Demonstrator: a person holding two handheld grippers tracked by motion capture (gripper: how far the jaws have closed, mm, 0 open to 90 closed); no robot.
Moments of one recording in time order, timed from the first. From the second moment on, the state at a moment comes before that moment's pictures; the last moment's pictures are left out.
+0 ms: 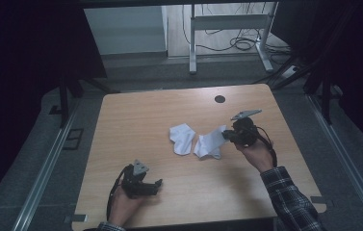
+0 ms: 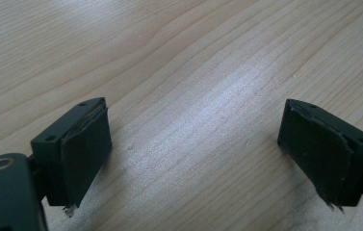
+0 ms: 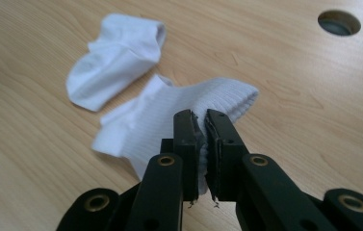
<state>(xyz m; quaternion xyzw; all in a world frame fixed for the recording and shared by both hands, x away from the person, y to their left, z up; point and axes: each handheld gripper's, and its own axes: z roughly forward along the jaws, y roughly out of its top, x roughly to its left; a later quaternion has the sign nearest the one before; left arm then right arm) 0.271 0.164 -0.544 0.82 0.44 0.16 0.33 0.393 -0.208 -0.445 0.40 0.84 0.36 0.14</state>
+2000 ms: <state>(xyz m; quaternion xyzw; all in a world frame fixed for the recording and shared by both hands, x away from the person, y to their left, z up) 0.271 0.165 -0.544 0.82 0.44 0.16 0.33 0.357 -0.243 -0.455 0.40 0.84 0.35 0.11</state>
